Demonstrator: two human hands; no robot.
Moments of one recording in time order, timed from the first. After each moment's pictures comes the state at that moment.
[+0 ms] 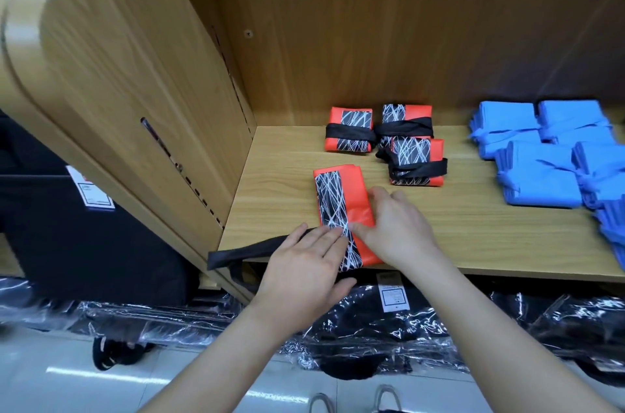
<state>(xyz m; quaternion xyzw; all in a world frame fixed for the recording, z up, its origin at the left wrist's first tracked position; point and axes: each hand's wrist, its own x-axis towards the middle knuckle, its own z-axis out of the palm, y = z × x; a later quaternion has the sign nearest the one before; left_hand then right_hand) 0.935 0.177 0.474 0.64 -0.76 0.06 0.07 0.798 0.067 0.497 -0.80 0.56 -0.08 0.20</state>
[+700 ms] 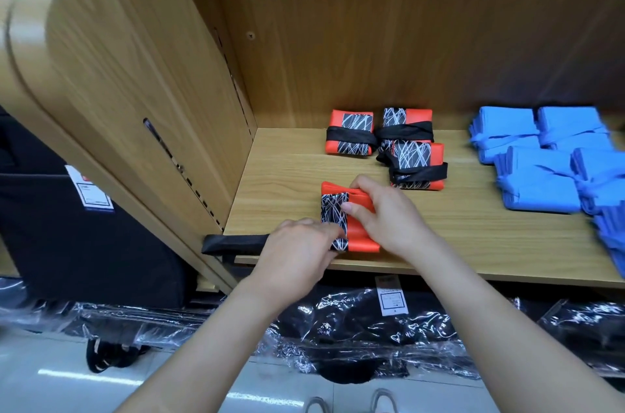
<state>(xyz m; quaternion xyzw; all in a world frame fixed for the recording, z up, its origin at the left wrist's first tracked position) 0.946 0.154 0.500 0.67 -0.74 -0.02 0.09 0.804 0.045 0.496 -0.85 0.41 -0.21 0.26</state>
